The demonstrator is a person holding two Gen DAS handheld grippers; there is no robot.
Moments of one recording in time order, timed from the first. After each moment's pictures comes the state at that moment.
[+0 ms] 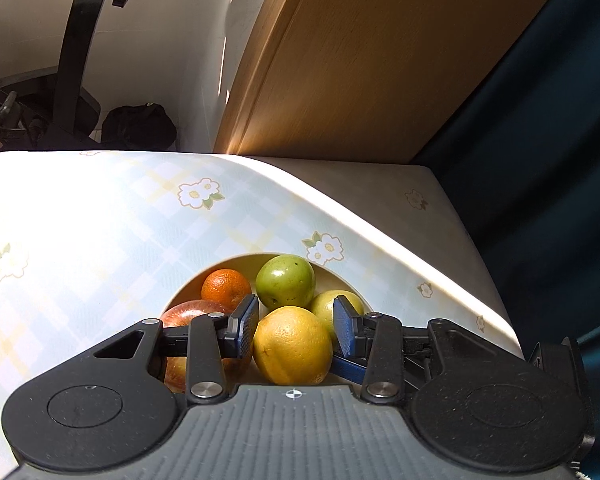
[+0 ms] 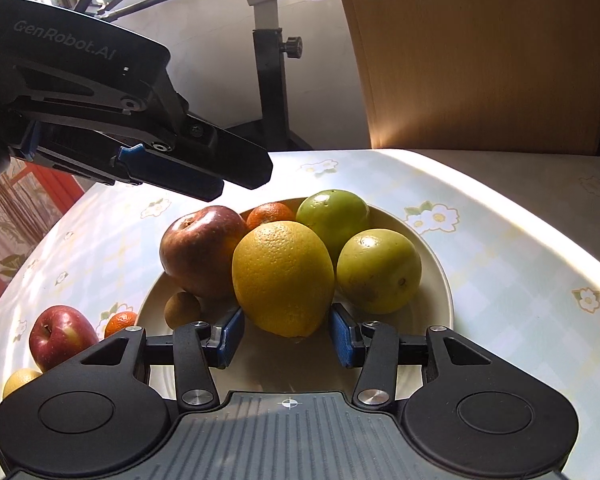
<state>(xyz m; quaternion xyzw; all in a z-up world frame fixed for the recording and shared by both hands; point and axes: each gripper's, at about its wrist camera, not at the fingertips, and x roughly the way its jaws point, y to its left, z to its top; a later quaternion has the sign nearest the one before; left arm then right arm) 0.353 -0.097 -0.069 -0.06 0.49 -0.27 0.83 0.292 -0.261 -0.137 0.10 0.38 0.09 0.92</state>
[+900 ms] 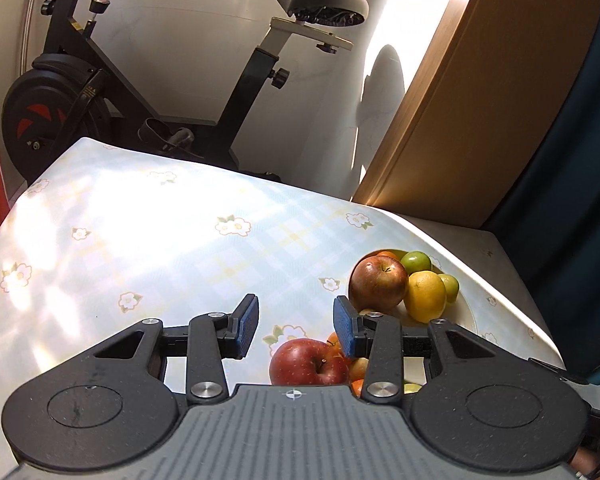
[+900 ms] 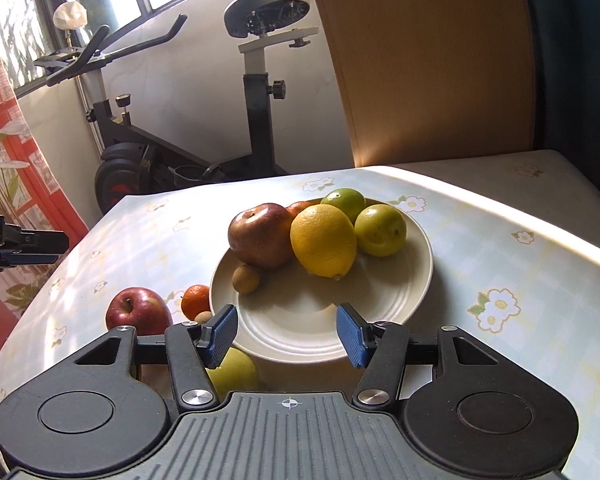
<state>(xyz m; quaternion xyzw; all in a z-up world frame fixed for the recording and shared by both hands) 0.225 0.057 -0.030 -0.09 0.38 -0.13 0.91 0.185 -0.221 -0.100 0.12 0.32 0.04 0.94</state>
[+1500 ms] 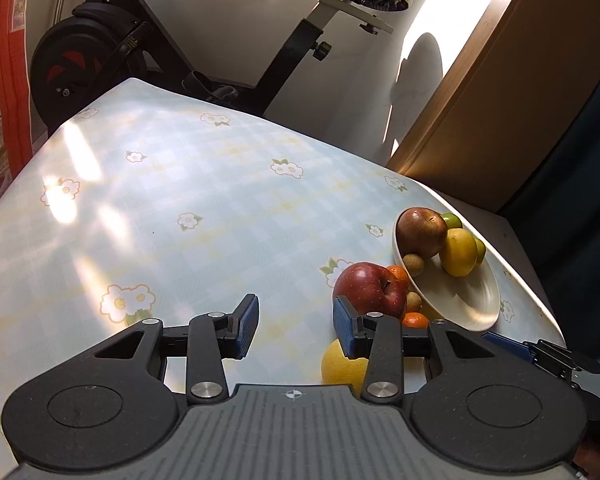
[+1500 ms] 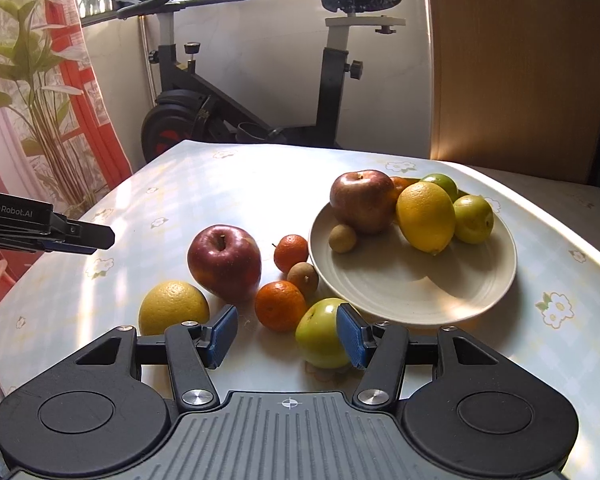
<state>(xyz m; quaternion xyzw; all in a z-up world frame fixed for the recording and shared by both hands) 0.193 0.106 -0.069 -0.13 0.41 -0.11 0.90 0.167 -0.140 -0.097 0.03 0.35 0.10 0.93</state>
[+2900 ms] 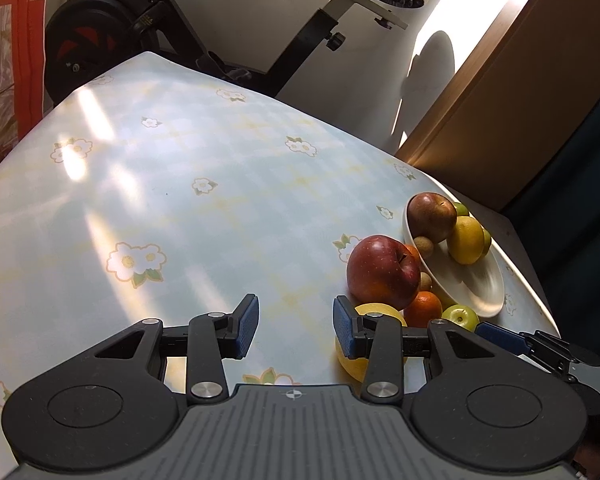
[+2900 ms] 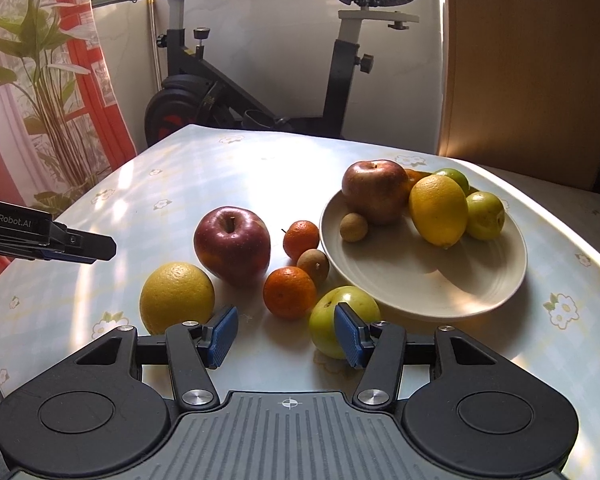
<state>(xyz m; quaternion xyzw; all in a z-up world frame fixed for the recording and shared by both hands) 0.181 0.116 -0.089 -0.16 0.42 -0.11 0.89 0.166 -0.134 -0.105 0.01 0.36 0.10 0.93</state>
